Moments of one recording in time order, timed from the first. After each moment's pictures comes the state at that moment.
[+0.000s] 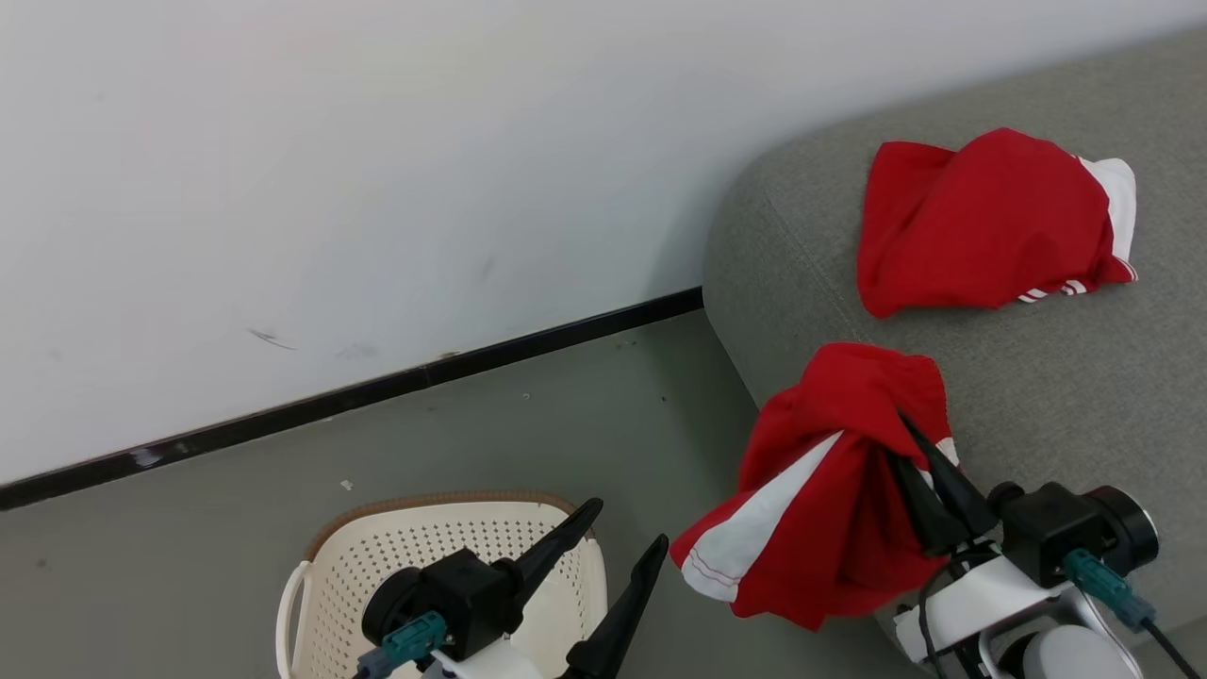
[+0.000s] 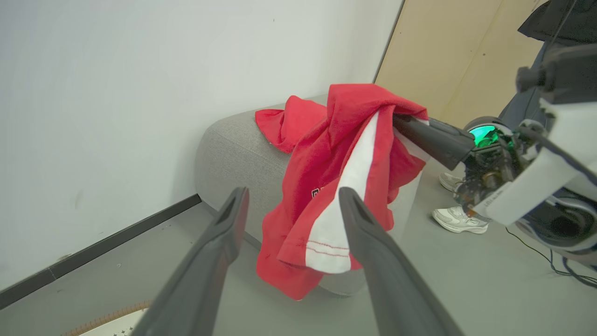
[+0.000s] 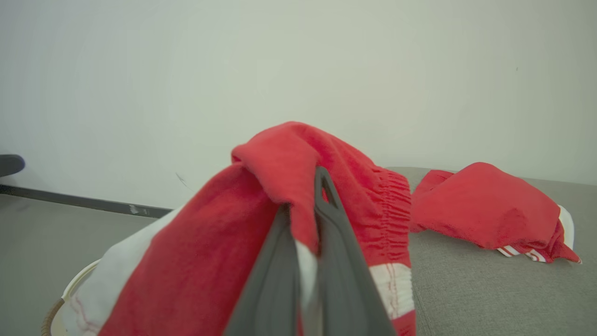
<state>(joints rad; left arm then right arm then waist) -0.09 0.09 -0.55 -0.11 -0.46 -0.07 0.02 -0.05 -0.07 0.10 0.01 -0.07 0.13 -0.26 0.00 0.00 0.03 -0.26</state>
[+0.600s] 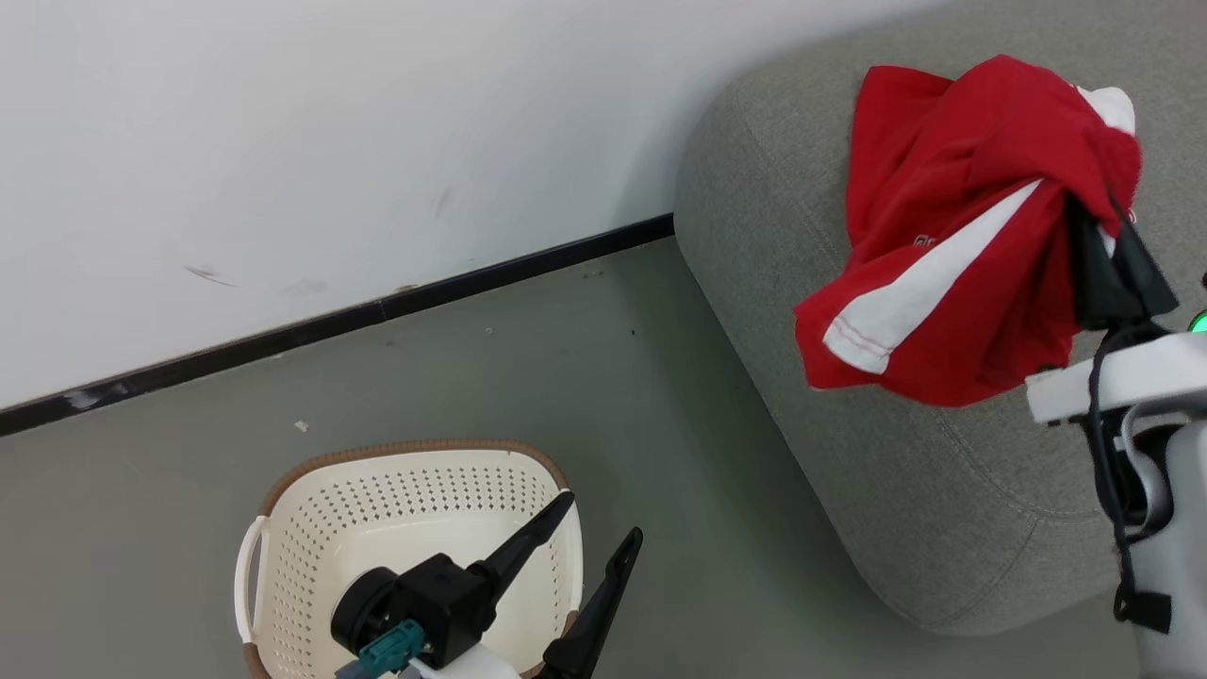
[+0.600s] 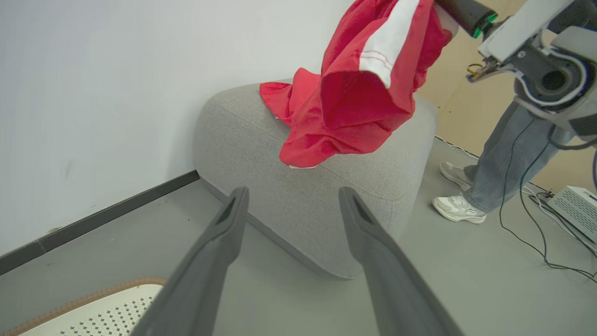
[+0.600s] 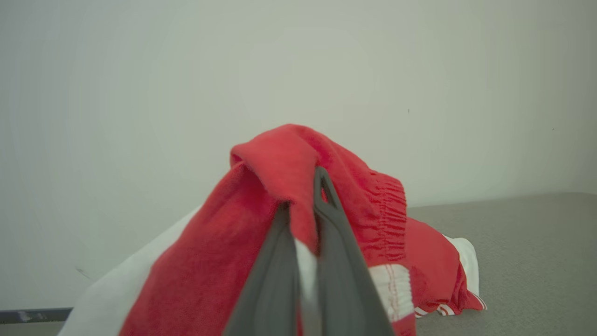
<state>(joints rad) -0.07 0.12 -0.53 -0.16 -0.43 -0.03 0.02 -0.39 -0.13 -0.09 0.12 0.10 0.13 -0.25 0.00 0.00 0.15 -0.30</state>
